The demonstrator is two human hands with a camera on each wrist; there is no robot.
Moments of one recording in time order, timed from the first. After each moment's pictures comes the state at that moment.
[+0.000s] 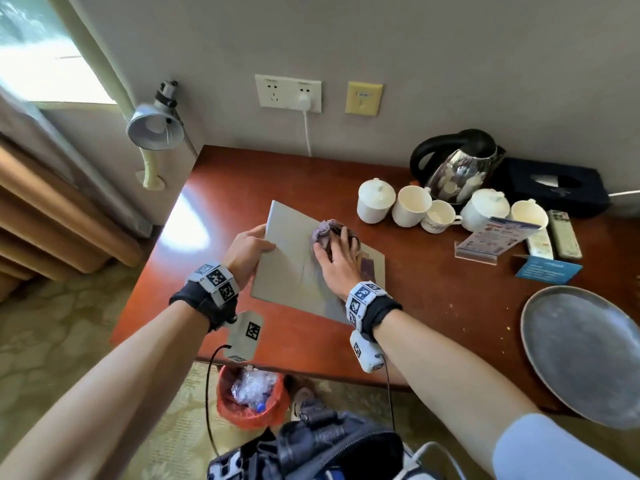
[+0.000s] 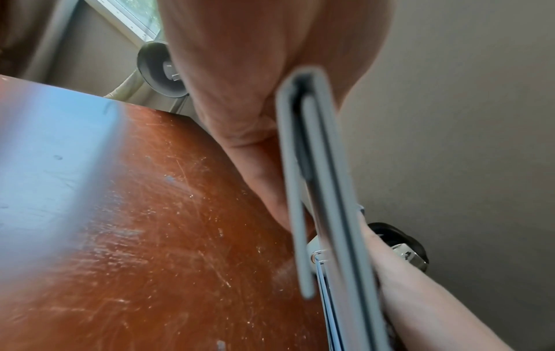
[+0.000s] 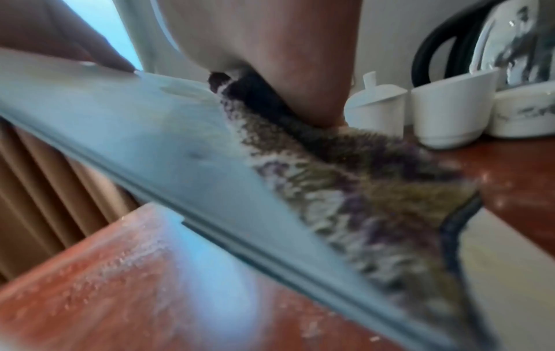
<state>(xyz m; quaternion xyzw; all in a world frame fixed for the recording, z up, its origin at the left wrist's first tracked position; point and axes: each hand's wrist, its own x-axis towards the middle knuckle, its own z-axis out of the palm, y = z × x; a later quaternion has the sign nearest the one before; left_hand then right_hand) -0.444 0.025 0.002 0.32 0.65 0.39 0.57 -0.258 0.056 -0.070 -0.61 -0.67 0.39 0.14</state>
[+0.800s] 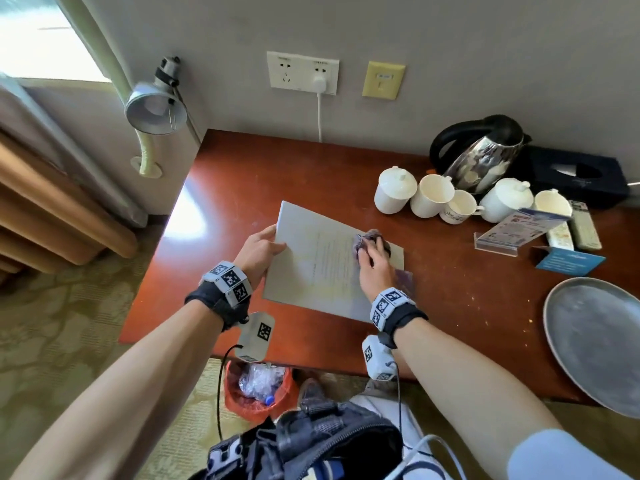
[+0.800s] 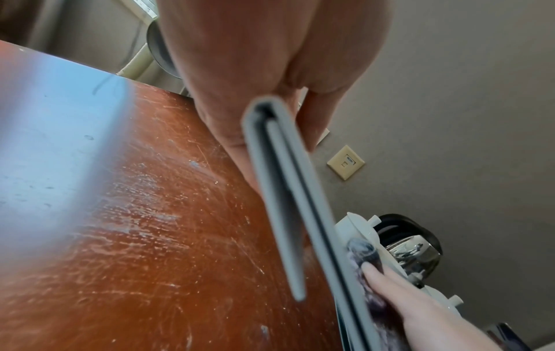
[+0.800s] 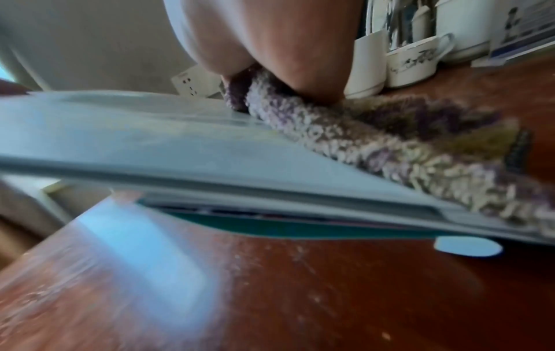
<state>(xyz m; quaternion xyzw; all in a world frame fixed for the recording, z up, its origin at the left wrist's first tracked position) -0.479 0.026 -0.038 0.31 0.64 0.38 0.60 -0.250 0.049 -0.114 -0.70 -0.55 0.38 0.25</state>
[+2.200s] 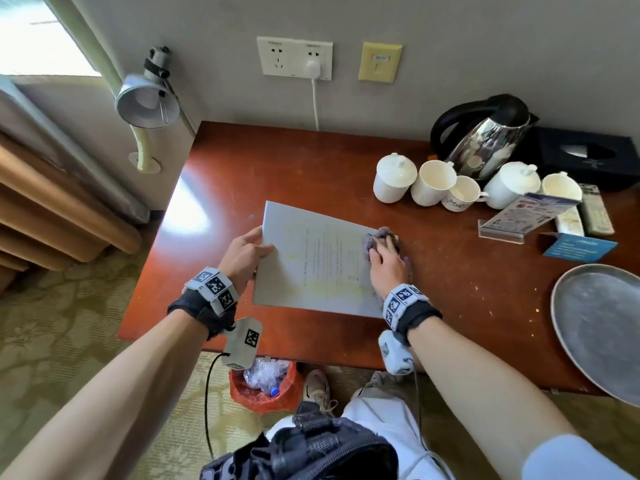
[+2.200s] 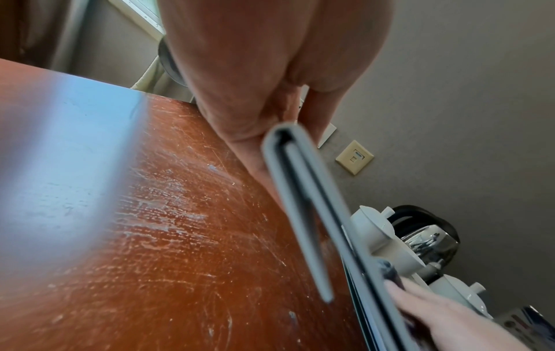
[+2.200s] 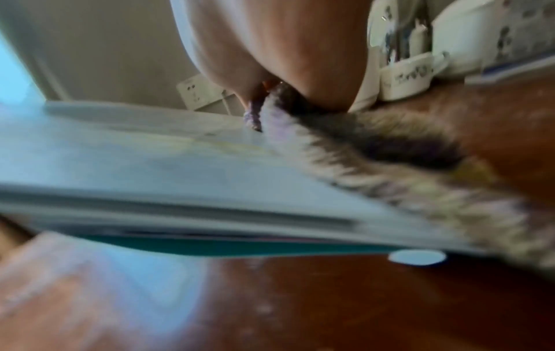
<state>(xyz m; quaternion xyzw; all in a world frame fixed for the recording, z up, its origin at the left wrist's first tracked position) -0.486 0.014 -0.049 0.31 0.66 0.37 0.58 -0.224 0.048 -0.128 -0.72 -0.59 0.31 0.17</state>
